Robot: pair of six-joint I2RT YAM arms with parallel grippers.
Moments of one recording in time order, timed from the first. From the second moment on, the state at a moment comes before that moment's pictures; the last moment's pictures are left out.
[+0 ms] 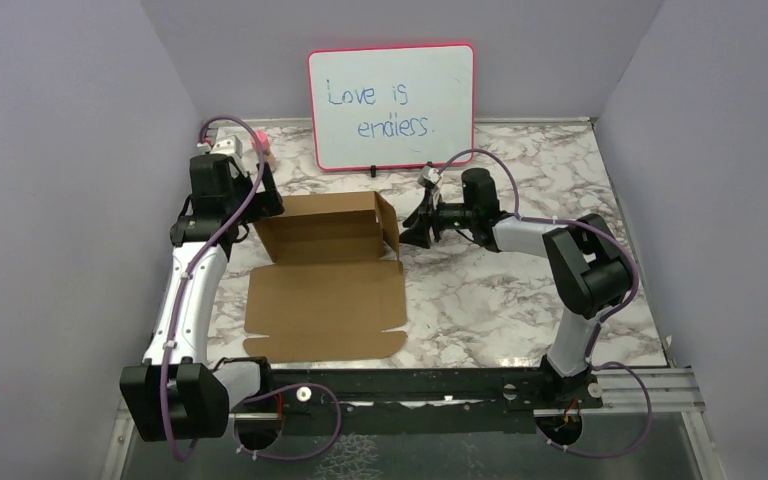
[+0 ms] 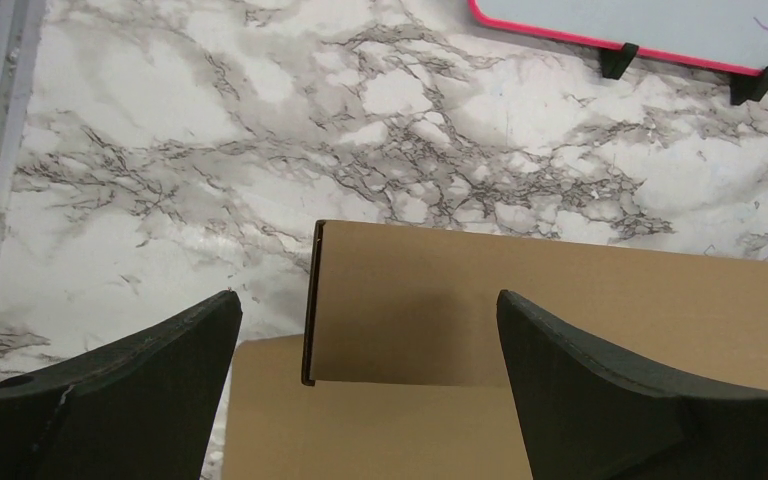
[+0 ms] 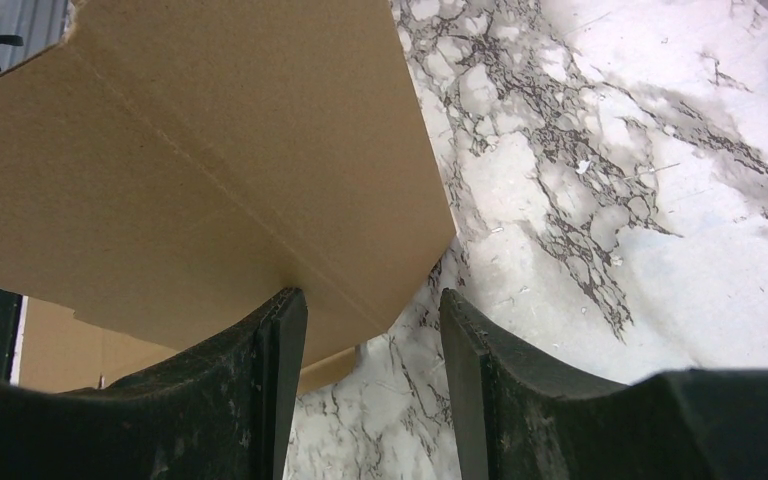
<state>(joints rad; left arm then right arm) 0.03 1.14 1.07 -0.52 0.07 -0.20 0.43 1.85 0.97 0.44 -0.93 -0.10</state>
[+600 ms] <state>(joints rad) 0.06 1.14 0.91 -0.33 0.23 -0.22 0.46 1.85 0.97 0.45 -0.93 -0.11</state>
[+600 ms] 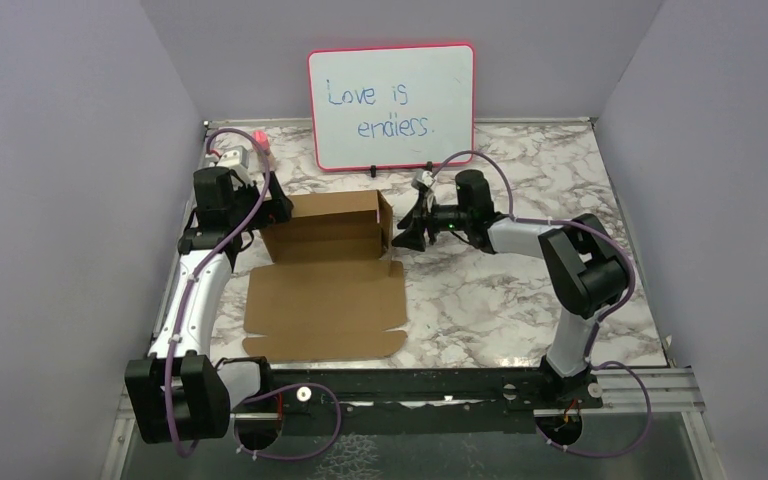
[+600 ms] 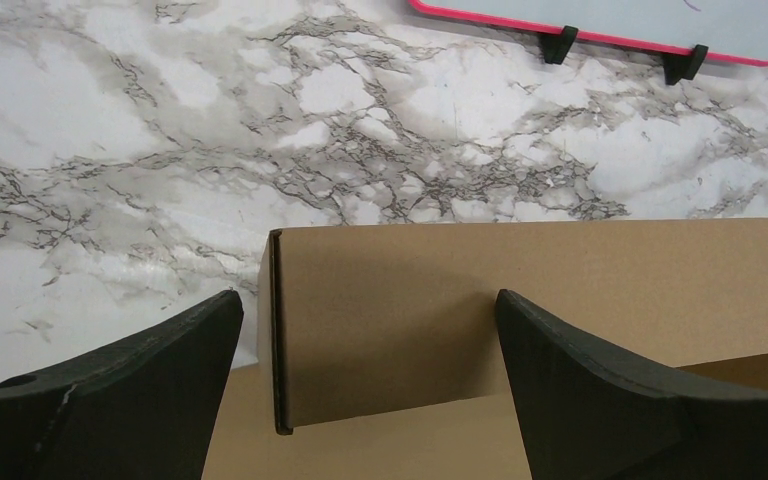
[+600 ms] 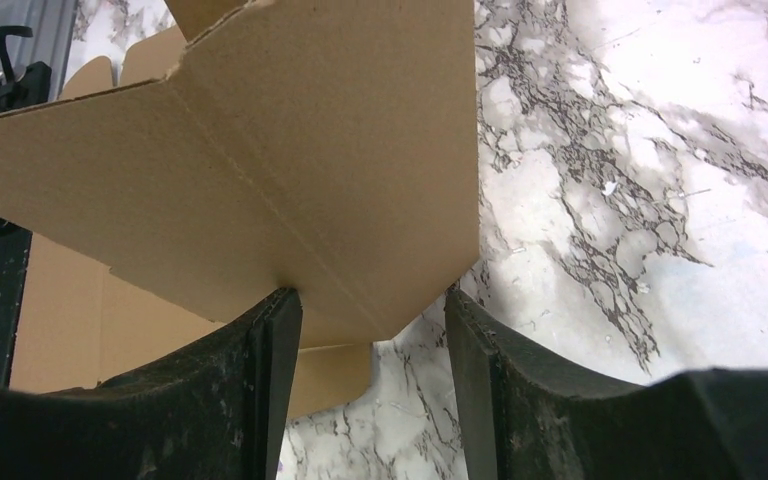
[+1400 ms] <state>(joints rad) 0.07 1.14 0.88 -0.28 0.39 -0.19 0.57 1.88 0.97 0.69 -0.65 -0.12</state>
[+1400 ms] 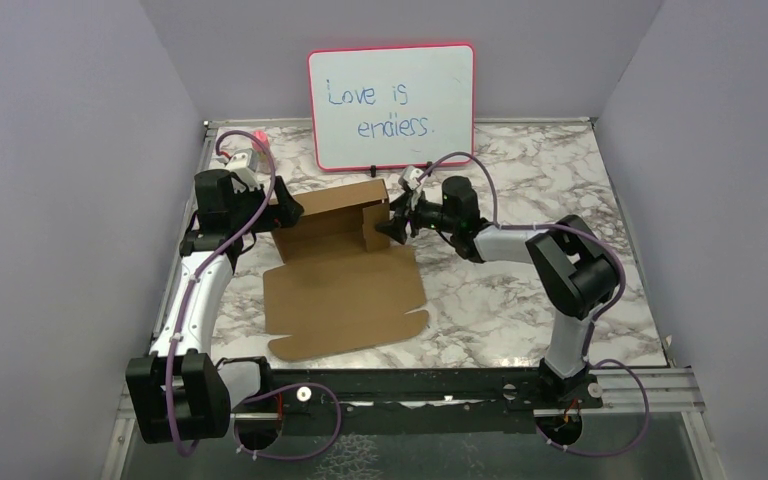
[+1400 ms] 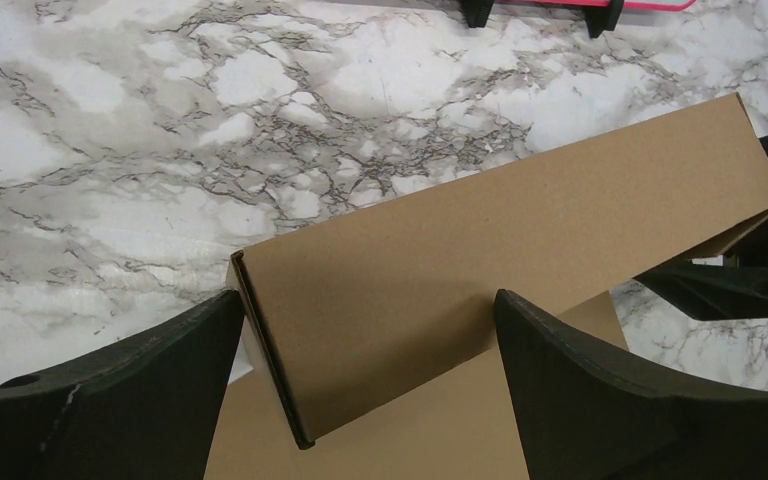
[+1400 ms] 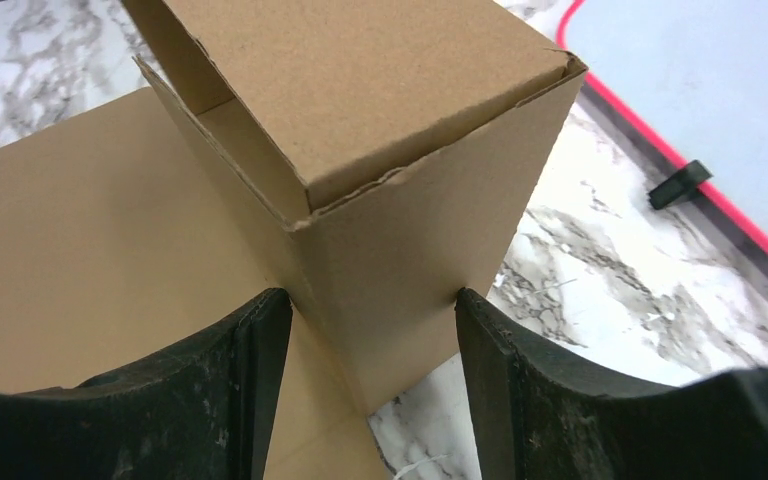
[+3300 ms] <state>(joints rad) -0.07 1.38 1.23 -0.45 0.56 -0.25 0.63 1.89 0.89 0.86 -0.37 -0.12</state>
